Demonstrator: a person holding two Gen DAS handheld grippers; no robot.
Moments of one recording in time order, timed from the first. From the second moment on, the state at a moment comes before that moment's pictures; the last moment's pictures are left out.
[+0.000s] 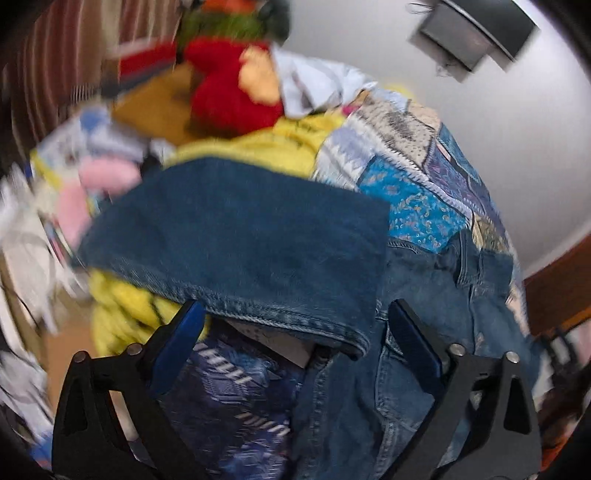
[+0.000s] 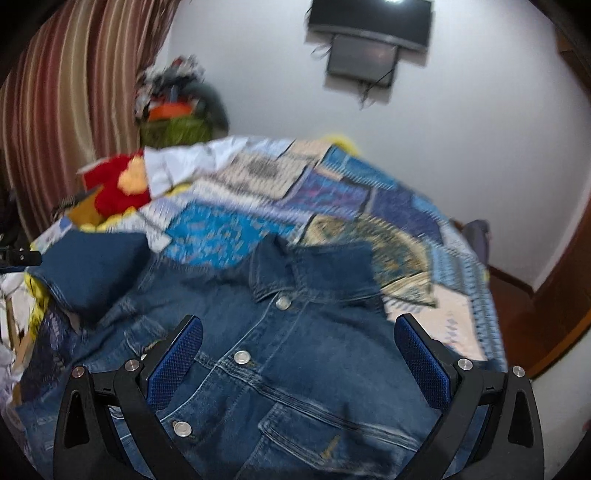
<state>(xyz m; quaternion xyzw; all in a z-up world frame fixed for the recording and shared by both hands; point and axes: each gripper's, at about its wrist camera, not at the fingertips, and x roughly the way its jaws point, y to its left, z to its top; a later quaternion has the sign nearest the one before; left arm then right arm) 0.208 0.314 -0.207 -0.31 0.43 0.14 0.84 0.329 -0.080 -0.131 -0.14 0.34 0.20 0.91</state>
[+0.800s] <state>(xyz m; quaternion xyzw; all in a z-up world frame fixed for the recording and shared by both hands) 0.270 0.300 -0.203 -0.18 0.46 0.24 0.84 0.377 -0.085 -0.189 0.02 0.53 0.29 0.79</state>
